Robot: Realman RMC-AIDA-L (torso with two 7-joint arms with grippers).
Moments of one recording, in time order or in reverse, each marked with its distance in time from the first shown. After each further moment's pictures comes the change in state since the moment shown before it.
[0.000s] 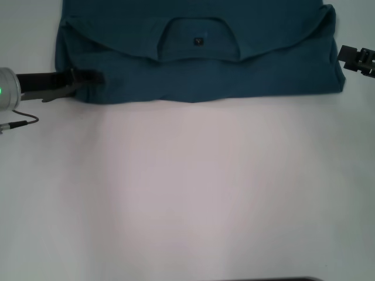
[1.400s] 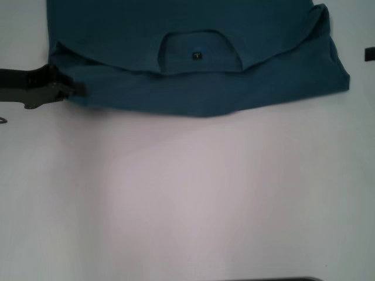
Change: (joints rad) left arm 0.007 0.084 -0.079 -0.123 0.054 0.409 -0.180; right arm 0.245 -0.144 -0.008 -0.142 -0.557 0.056 0.347
